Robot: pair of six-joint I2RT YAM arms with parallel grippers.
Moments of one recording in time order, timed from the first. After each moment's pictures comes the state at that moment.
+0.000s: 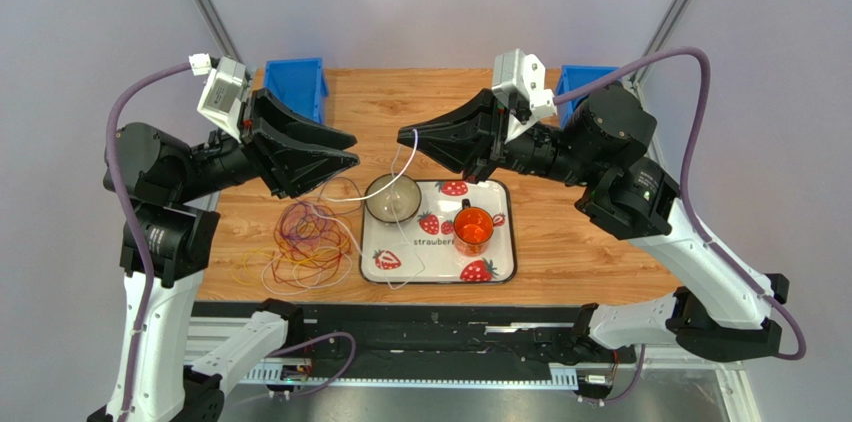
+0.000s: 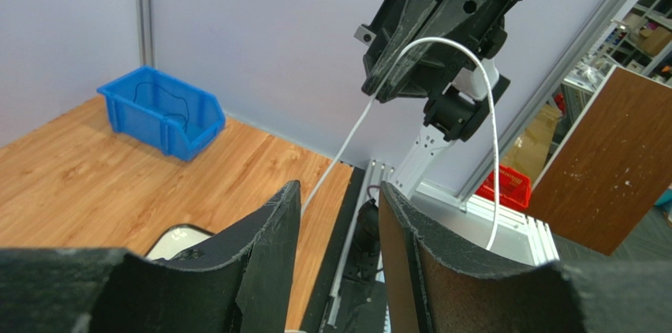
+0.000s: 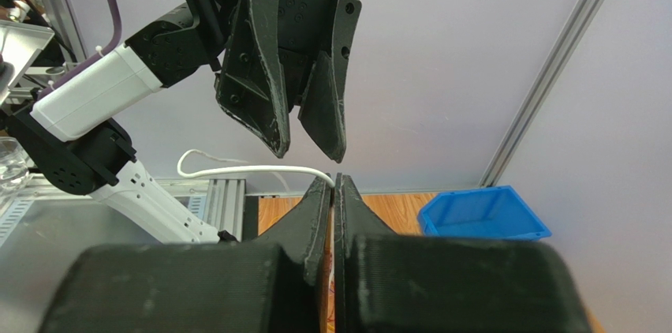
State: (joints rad) left arm -0.27 0.90 1.54 -0.29 0.99 -0.60; right arm 1.06 1.25 1.80 -0.30 -0.35 -0.05
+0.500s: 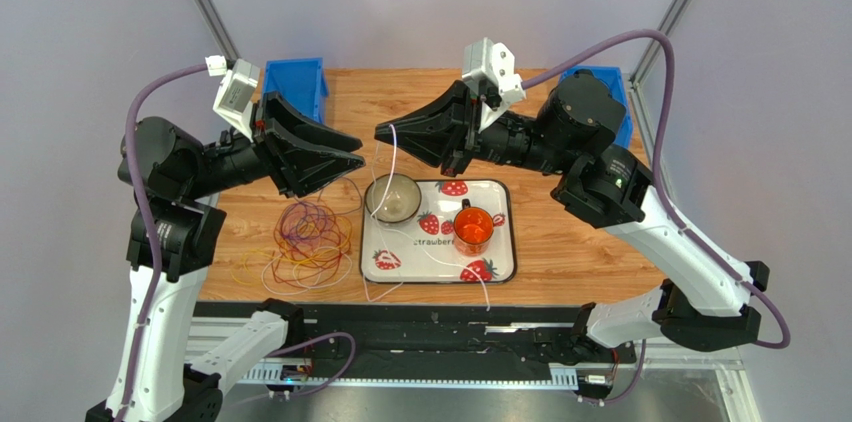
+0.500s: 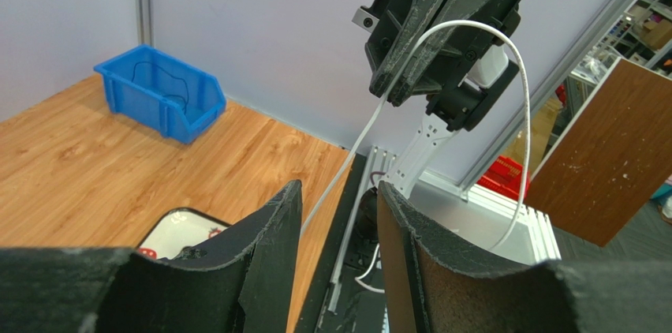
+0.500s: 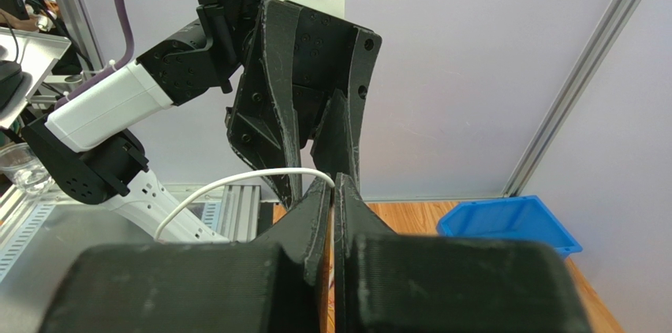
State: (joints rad) left arm -0.29 0.90 1.51 -0.33 0.99 -0.55; right arm 1.06 1.33 1.86 -0.27 -0.40 0.00
